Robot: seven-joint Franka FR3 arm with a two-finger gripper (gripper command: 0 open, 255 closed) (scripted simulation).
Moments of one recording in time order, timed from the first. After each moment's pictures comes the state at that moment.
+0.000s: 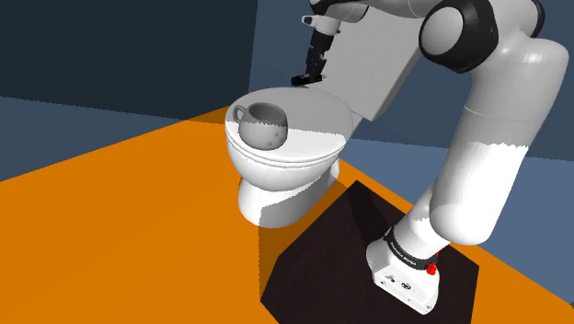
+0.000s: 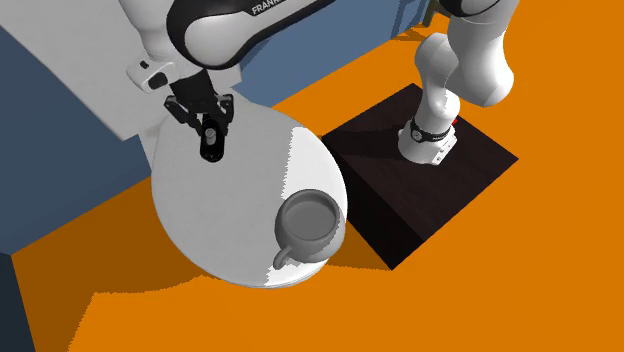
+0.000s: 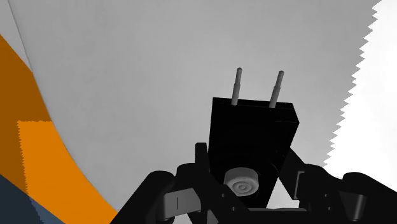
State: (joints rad) arm 0.05 0.32 -0.50 -1.59 0.22 1.86 -1.43
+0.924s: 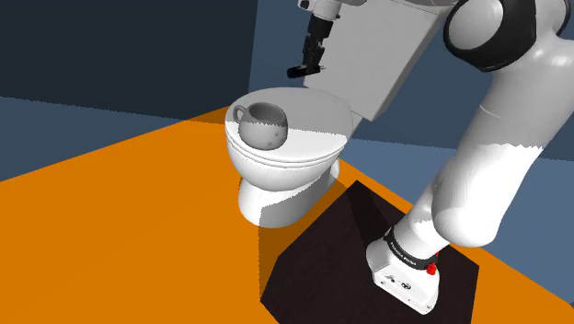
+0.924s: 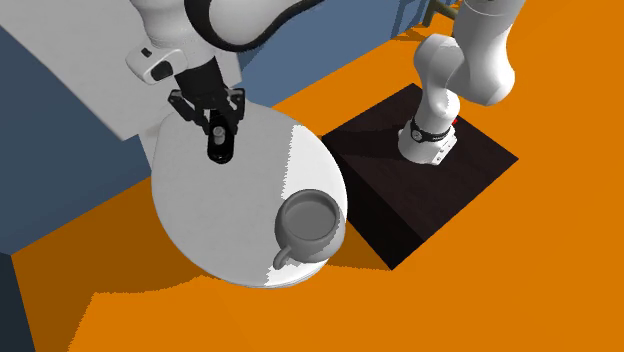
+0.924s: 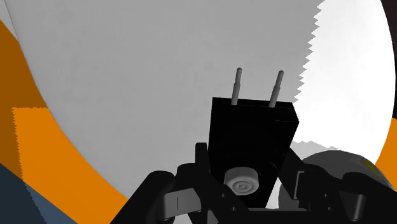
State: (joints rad) arm 0.13 0.21 -0.49 -1.62 0.16 1.79 -1.32
